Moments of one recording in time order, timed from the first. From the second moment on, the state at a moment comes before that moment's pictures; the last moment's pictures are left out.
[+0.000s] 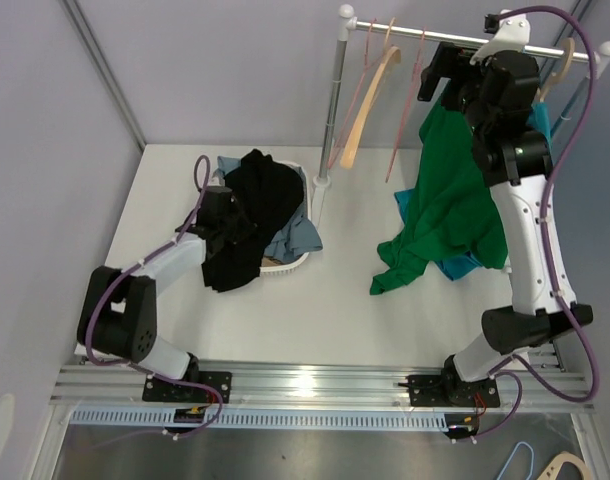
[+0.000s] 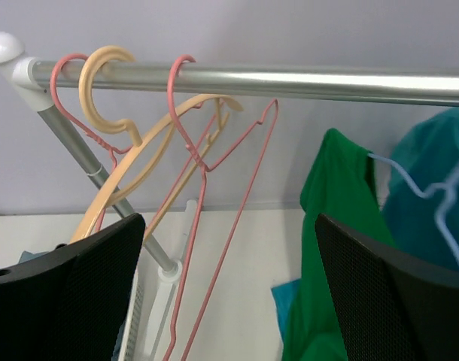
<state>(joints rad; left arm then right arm) -0.27 1.47 0.86 -0.05 0.03 -0.79 0.22 1.62 2.13 -0.54 0.16 0.16</state>
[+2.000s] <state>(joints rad) -0.57 0.86 0.86 -0.19 -0.36 -0.63 -0.21 1.73 2.19 -0.65 -0.32 0.20</state>
